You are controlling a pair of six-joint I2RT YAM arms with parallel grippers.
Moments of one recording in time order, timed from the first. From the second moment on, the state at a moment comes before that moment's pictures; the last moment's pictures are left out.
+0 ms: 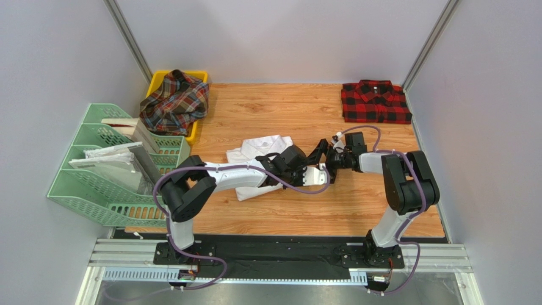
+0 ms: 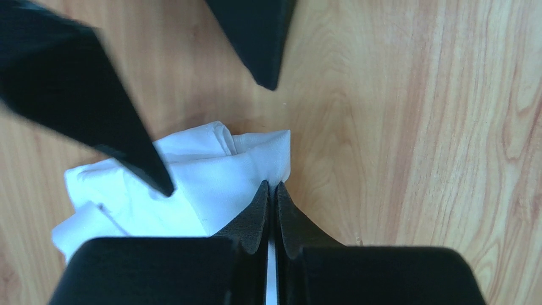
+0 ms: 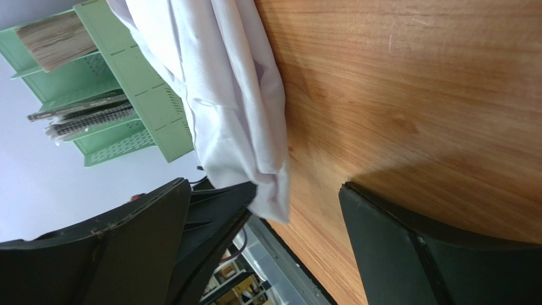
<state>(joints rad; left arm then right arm) -1.00 1.87 1.18 -0.19 0.10 0.65 0.15 1.74 0.76 0.00 -0.83 0.80</state>
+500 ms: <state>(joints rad) -0.98 1.81 1.21 -0.23 0.18 0.64 0.18 1.75 0.62 0.40 -0.92 1.04</state>
